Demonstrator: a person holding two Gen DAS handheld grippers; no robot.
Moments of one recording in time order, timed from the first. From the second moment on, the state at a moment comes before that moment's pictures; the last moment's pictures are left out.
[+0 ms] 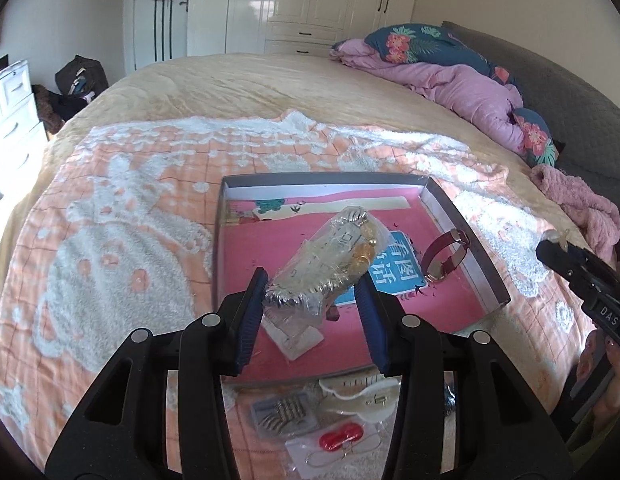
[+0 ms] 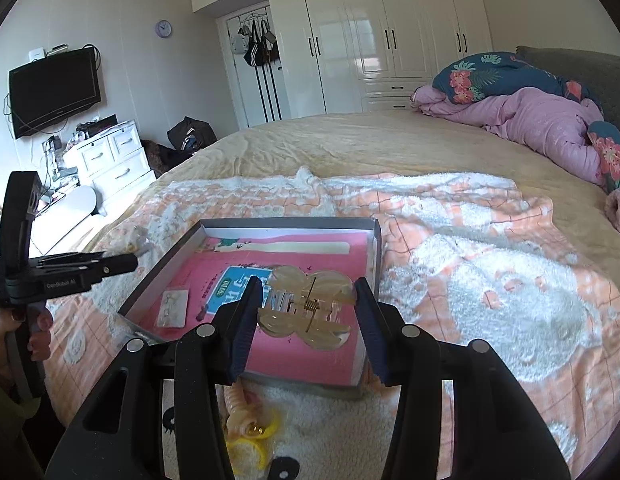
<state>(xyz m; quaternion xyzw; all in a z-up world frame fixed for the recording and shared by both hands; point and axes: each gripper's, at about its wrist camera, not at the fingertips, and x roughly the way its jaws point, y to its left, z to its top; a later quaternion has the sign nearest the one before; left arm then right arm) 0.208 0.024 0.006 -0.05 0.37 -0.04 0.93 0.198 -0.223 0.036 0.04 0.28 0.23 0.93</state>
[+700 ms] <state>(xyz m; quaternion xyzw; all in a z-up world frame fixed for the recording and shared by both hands) 0.252 -0.006 -0.054 -0.03 0.43 -0.09 0.90 0.228 -0.192 -0.011 0.02 0.35 0.22 0.91</state>
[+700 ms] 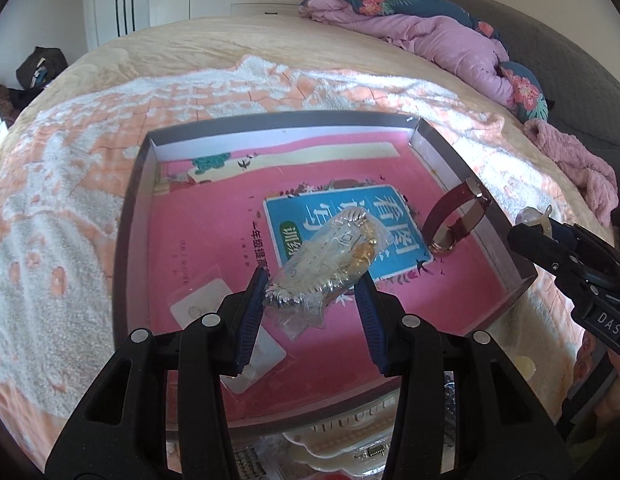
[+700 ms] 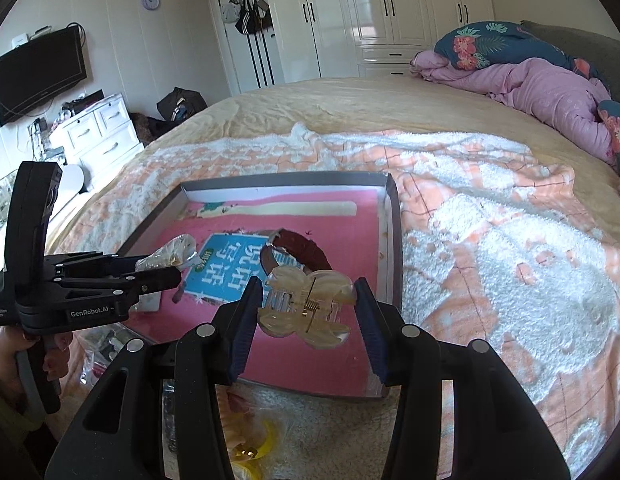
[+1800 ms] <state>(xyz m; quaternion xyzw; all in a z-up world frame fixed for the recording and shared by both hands) 0.251 -0.019 -0.068 -0.01 0.45 -0.11 0.88 0.218 -0.202 -0.032 0.03 0.37 0.21 0.91</state>
